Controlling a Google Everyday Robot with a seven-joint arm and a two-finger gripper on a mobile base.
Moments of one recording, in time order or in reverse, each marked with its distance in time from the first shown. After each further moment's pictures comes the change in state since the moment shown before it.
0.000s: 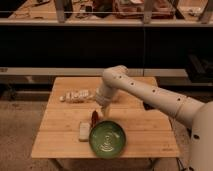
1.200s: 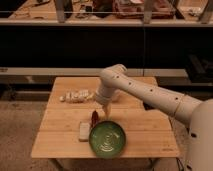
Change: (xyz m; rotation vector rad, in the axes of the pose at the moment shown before) arm 0.014 -0.006 0.000 -0.036 0.083 -0.267
